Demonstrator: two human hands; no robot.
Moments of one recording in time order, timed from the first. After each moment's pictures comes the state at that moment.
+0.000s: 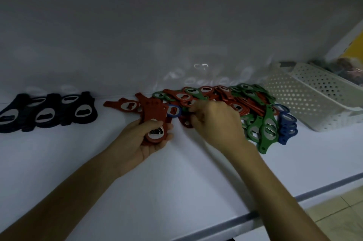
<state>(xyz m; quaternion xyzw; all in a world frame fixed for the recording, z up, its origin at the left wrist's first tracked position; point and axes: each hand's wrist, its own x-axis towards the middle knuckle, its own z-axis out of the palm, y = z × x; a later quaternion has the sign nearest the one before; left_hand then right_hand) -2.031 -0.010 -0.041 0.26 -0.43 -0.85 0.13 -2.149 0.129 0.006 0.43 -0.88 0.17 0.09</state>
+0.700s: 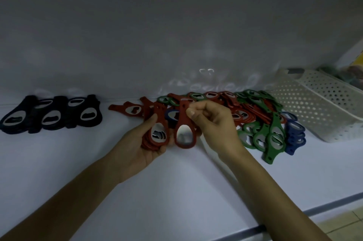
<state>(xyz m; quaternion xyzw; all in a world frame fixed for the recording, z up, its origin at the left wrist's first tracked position) -2.022 -0.007 -0.035 0.23 -0.35 -0.90 0.13 -2.145 0.116 -0.003 0.37 -0.65 0.64 -0.16</state>
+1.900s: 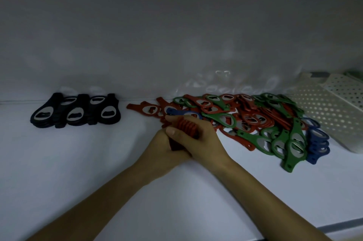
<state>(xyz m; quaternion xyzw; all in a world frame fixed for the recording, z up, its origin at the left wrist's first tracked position) -2.018 0.009 -0.042 0.10 -0.72 -0.64 0.22 -2.116 0.086 -0.032 0.45 -0.64 0.58 -0.23</state>
